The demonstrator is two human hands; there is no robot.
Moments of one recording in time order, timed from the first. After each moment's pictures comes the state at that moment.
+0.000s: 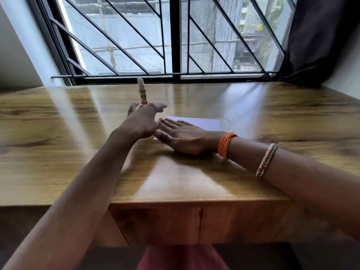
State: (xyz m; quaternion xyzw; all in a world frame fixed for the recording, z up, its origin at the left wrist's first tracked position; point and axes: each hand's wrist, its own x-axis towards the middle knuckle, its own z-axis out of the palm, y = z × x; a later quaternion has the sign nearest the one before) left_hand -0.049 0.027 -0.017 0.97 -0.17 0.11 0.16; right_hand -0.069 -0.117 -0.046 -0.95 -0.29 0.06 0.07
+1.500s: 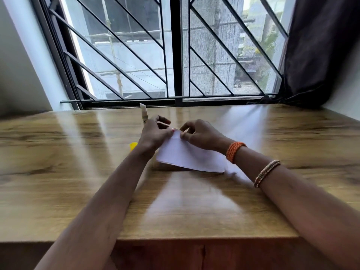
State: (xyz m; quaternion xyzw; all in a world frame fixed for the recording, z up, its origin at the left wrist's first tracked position) left_hand -0.025 0.002 -0.013 0.80 -0.09 0.11 0.58; right_hand -0.024 -0.155 -0.017 -0.92 -0.18 -0.12 0.32
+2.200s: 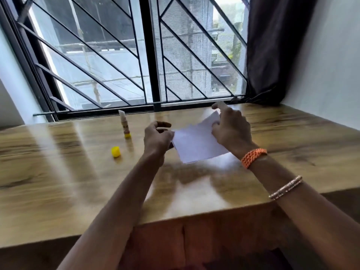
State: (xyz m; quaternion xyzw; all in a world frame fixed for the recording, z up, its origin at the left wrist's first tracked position) left_hand -0.080 -0.060 -0.008 0.69 -0.04 0.08 0.71; right_hand -0.118 -0.223 0.008 -0.91 0.08 -0.35 0.20
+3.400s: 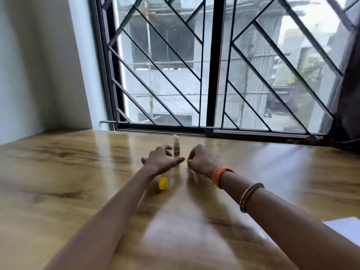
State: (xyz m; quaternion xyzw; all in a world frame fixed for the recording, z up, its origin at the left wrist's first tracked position) left_hand 0.031 0.070 -0.013 0.91 0.02 0.11 0.39; right_hand 0.035 -0.075 -0.003 -0.96 -0.11 -0.10 0.25
